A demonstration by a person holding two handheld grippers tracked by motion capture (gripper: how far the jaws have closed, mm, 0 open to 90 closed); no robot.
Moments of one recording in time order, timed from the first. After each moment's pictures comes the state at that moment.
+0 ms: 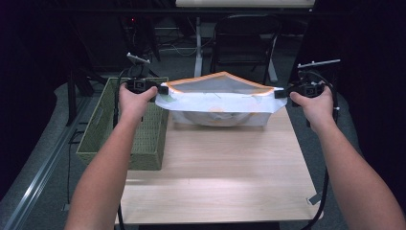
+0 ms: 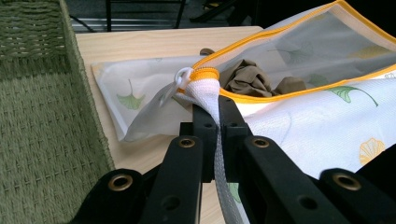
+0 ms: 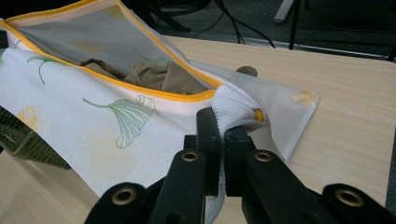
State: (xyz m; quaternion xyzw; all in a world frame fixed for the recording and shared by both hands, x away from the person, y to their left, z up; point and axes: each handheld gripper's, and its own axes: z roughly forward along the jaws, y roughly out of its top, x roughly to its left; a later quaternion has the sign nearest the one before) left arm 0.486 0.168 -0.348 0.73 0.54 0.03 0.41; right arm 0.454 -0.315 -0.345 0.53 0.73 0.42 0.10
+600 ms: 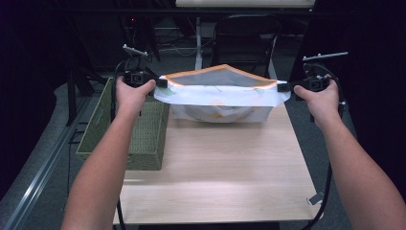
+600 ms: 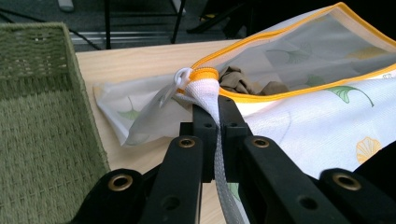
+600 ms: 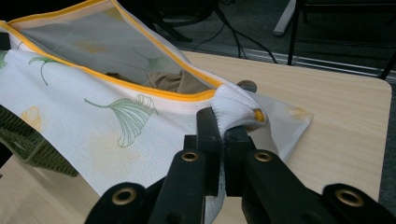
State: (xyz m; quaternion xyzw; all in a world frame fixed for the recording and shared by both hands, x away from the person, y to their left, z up) left arm 0.483 0.169 -0.324 0.73 0.53 0.04 0.43; right arm 0.452 -0.318 -0.323 0.52 0.73 0.43 0.11
